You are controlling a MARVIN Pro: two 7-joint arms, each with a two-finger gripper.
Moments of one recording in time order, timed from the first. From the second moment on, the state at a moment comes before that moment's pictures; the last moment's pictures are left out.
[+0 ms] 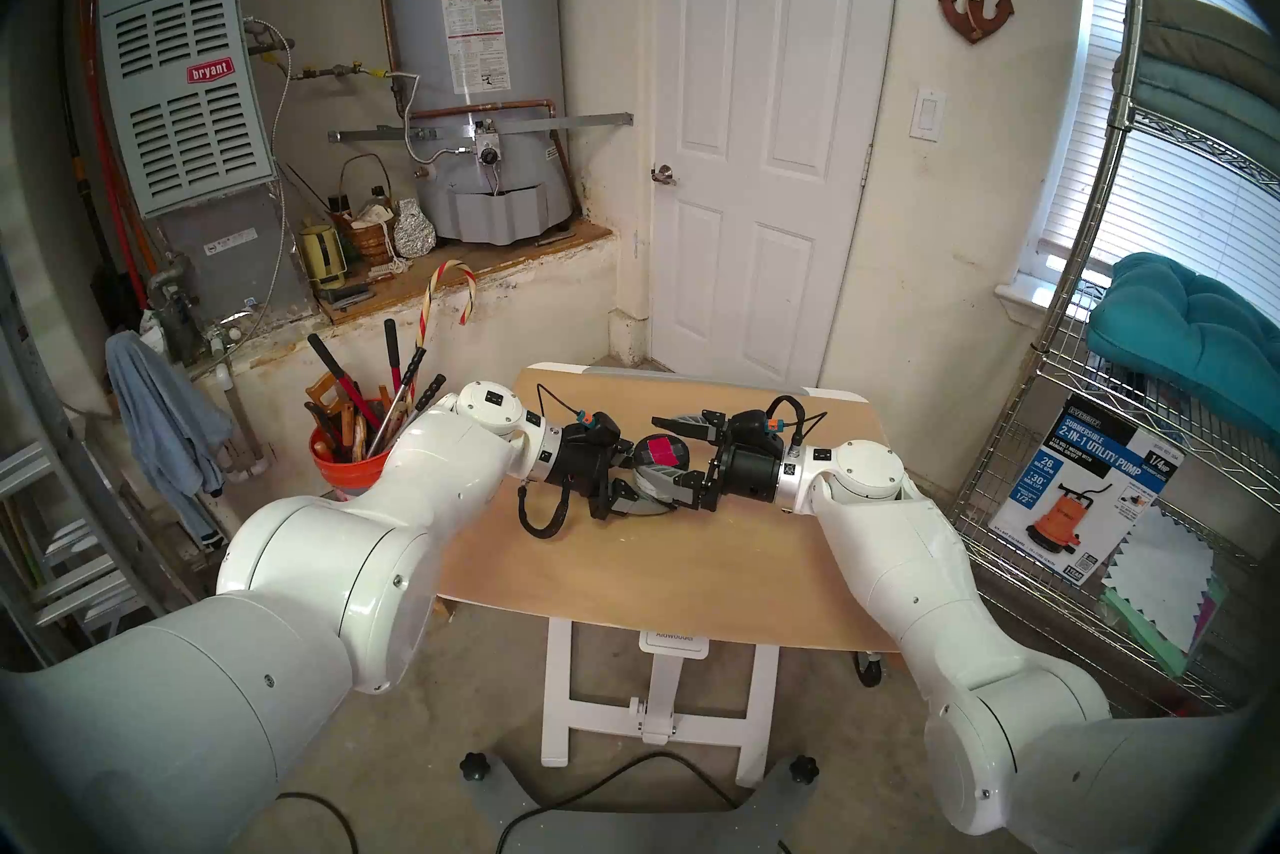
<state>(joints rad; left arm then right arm) 0.70 -1.49 -1.38 -0.37 0.28 -0.24 -1.34 -1.09 -1.42 1.46 -0.94 0.18 -0.13 1.20</state>
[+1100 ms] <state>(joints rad) 0.74 -1.49 -1.42 -0.42 0.28 -0.20 -1.28 -1.40 -1.53 1.57 -1.33 0.20 -0.16 0.94</state>
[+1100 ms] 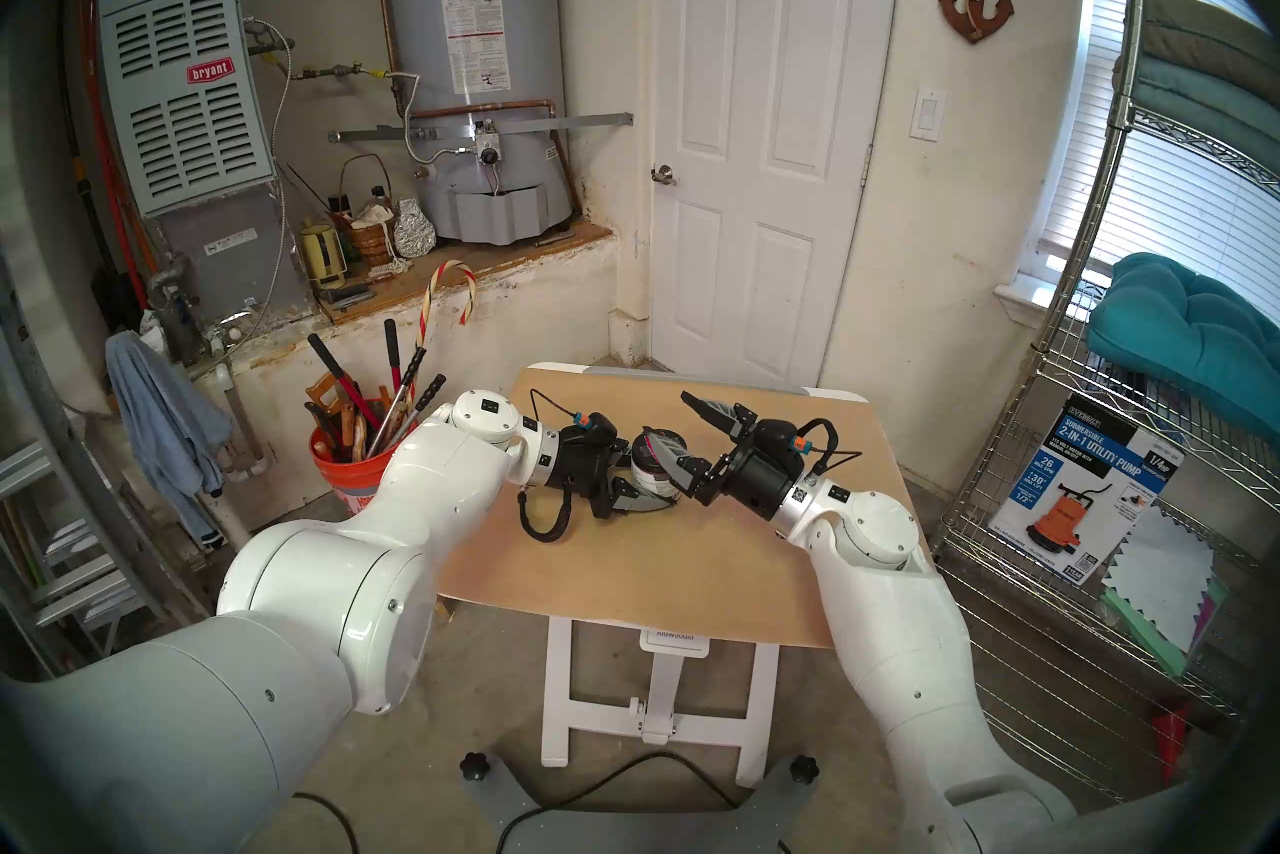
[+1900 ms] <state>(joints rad) 0.76 -1.49 -1.40 -0.46 0.28 -0.18 -1.27 -1.63 -1.57 1.53 -1.63 -0.03 -0.04 0.68</state>
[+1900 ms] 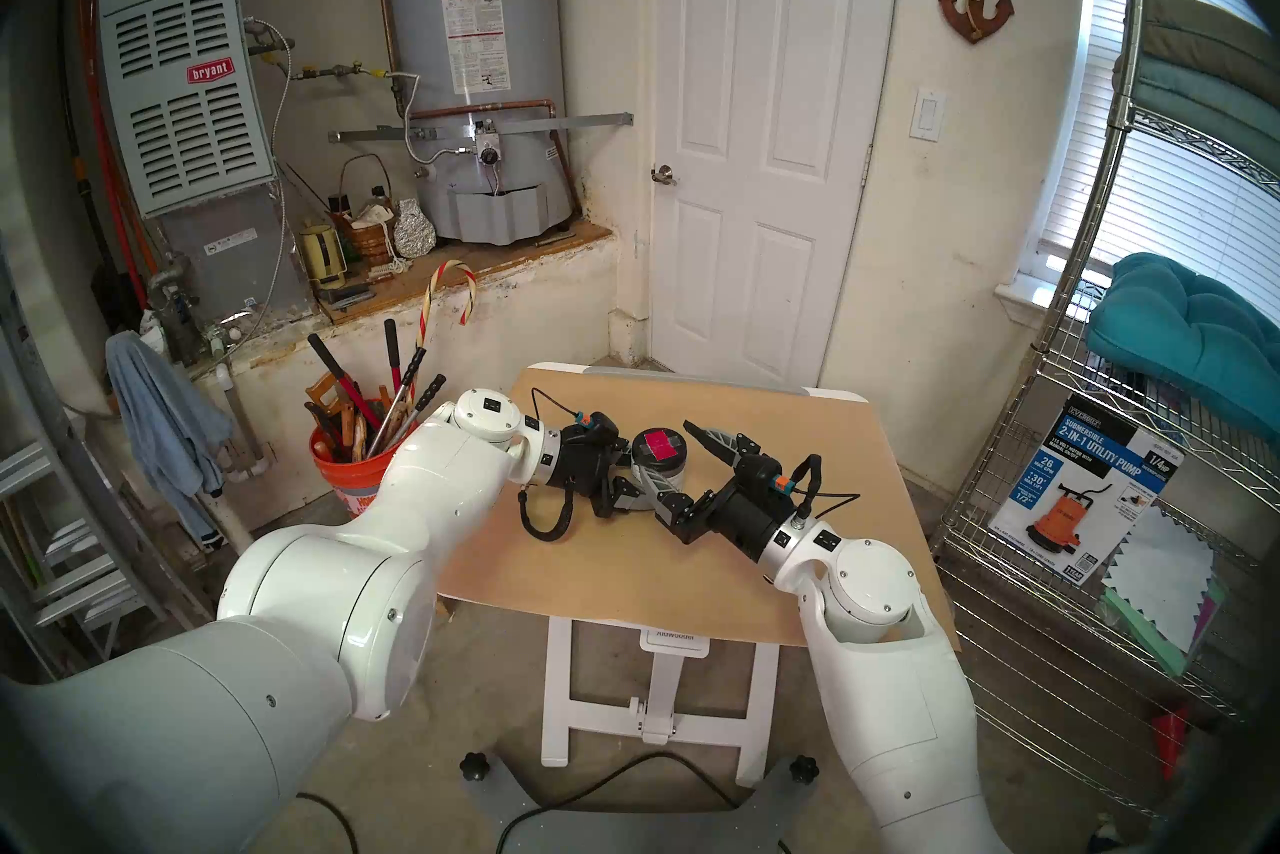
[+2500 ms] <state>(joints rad) 0.77 -1.49 -1.39 -0.48 0.28 -0.16 -1.27 -1.68 -1.57 1.47 -1.73 -0.11 0.14 0.58</state>
